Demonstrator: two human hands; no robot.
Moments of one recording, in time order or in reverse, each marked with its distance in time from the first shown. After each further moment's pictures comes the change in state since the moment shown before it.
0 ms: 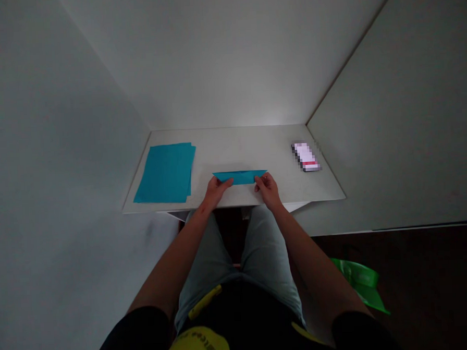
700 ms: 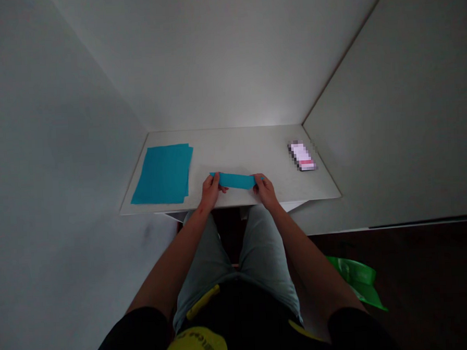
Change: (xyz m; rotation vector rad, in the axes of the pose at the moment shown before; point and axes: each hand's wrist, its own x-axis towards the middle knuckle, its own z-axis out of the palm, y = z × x) left_hand -0.002 0.003 0.002 0.060 0.083 0.026; right_hand -0.004 0.002 -0.009 -0.175 -0.024 0.017
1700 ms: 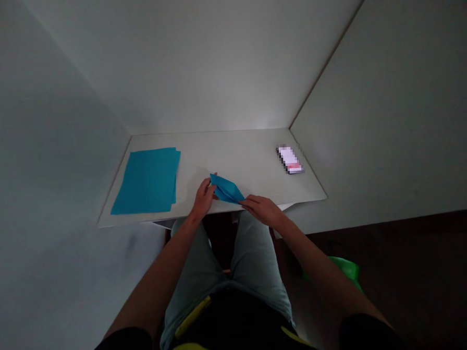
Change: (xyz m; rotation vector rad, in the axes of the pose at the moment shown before) left_hand -0.009 0.010 0.005 0.060 -0.131 0.018; right_hand -0.042 -0.026 -0.051 -0.781 -0.518 -0.512
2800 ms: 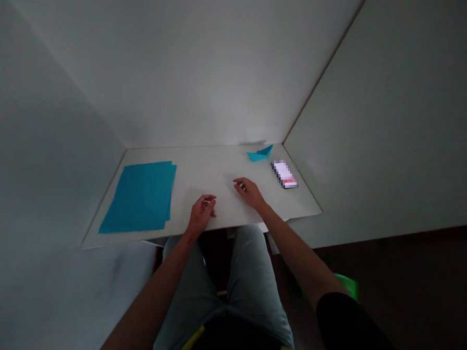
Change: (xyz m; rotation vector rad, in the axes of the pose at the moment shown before) left_hand -0.003 0.001 0.003 0.069 -0.002 0.021; right_hand 0.104 0.077 0.014 0.301 0.287 0.343
